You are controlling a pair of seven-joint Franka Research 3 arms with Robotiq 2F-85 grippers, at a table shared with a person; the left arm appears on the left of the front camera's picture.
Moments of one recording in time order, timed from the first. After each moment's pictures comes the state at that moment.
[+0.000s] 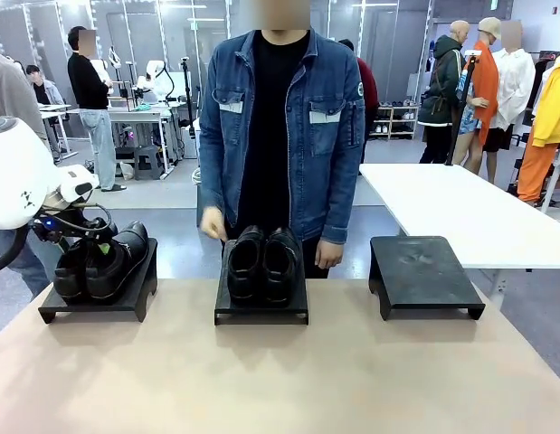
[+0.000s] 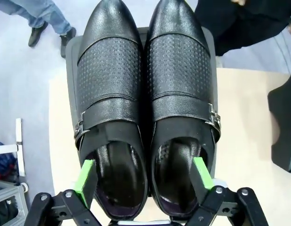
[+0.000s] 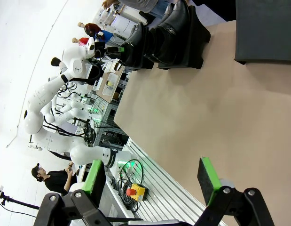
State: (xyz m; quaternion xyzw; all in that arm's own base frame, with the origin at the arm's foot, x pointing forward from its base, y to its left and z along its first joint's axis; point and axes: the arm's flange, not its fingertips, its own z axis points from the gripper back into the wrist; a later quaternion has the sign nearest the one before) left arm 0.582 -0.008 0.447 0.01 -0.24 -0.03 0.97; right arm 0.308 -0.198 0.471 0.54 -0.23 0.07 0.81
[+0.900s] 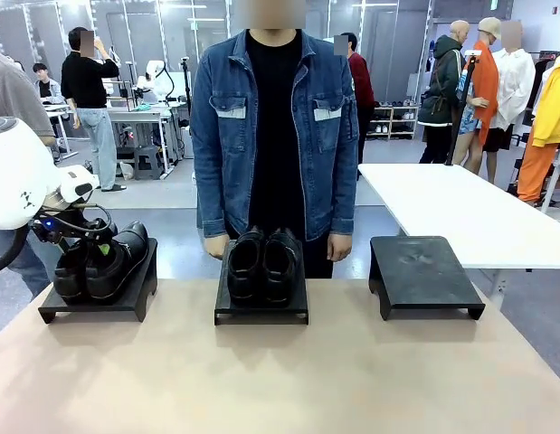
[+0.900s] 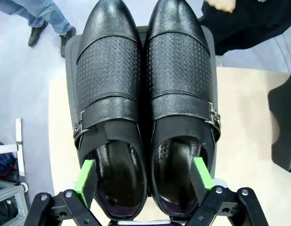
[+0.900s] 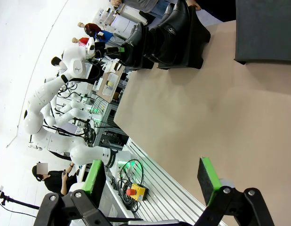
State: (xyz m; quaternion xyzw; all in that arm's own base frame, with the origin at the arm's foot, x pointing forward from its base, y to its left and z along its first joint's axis) left arm 0.582 -0.009 0.446 0.01 -0.24 -0.03 0.97; right arm 0.308 -0.198 0.471 0.54 -0.23 0.07 0.81
